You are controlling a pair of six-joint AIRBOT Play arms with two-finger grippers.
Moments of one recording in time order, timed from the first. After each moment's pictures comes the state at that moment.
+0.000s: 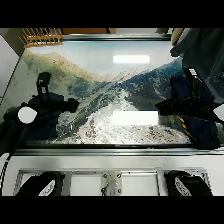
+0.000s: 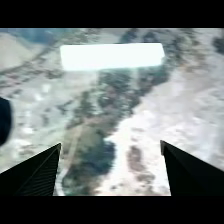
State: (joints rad) left arm -0.11 -0.93 0.86 1.33 -0.82 -1.50; right arm -0.01 -0.82 0.90 -0.92 1.08 1.18
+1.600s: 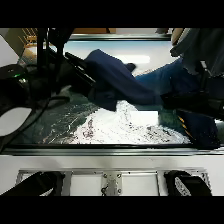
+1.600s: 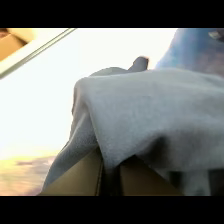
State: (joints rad) left arm -0.77 -0.97 1.46 1.86 -0.97 -1.59; right arm -0.08 -0.80 0.96 -0.78 1.07 1.11
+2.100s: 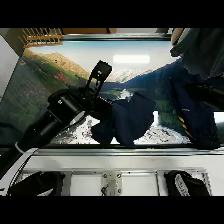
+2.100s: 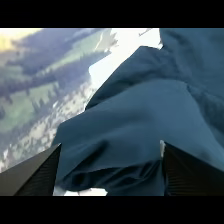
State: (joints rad) left arm -0.75 -1.15 1.23 1.85 -0.99 -1.86; right arm -0.33 -0.74 1.00 -0.77 1.05 1.13
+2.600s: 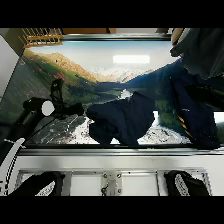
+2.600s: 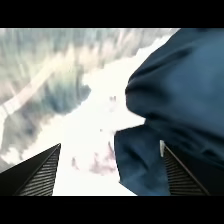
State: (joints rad) left arm -0.22 -1.09 0.85 1.34 -0.97 -1.88; right arm -0.35 -0.74 1.00 -0.77 1.08 1.14
